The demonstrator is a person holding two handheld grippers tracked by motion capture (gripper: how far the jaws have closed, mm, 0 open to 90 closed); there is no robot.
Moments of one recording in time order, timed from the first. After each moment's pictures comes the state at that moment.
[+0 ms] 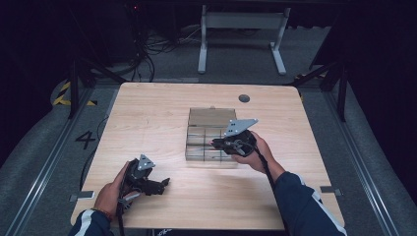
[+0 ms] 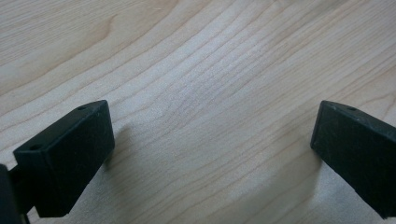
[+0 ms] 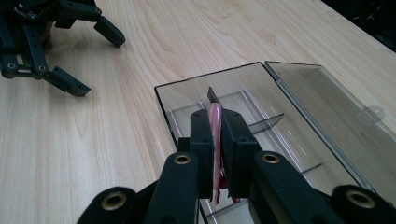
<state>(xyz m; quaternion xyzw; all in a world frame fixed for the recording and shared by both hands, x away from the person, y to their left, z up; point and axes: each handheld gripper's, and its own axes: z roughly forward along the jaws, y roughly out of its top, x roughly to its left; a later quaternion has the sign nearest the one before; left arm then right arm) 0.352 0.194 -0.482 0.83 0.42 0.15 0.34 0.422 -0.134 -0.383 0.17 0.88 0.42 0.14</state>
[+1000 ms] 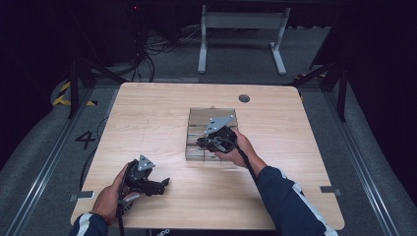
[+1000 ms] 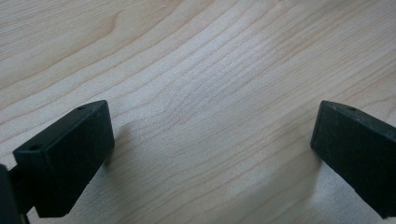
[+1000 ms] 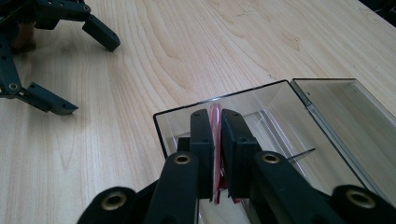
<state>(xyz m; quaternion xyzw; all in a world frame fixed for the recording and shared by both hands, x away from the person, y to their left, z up) 0.350 0.193 -0.482 0.83 0.43 0.15 0.34 0.441 -0.088 -0.396 0.16 0.90 0.40 0.12</state>
